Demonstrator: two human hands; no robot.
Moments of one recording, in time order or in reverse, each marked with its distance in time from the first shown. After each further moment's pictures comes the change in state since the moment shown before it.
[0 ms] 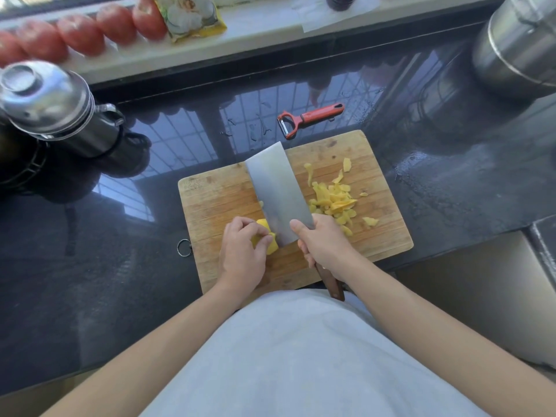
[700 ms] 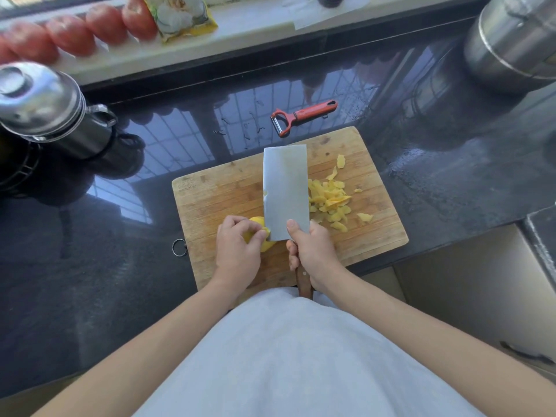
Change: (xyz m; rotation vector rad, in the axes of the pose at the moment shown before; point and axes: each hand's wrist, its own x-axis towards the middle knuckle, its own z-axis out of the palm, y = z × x) left_hand 0.002 0.009 -0.002 -0.119 -0.014 -0.125; right_hand -0.007 0.022 0.026 0.451 0.081 0.064
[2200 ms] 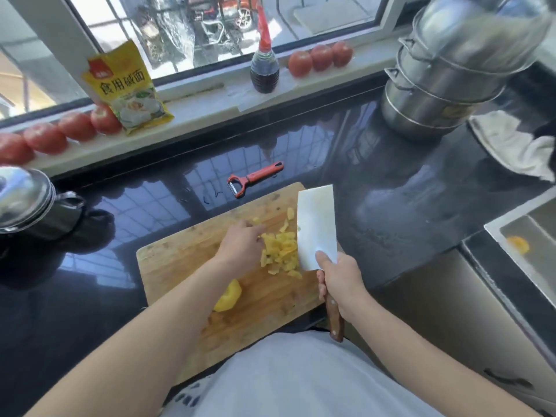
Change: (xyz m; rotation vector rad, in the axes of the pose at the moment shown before) left_hand 0.082 0.117 0.041 0.538 -0.460 0.149; right_hand -0.018 -0.056 -0.123 -0.090 0.300 -0.003
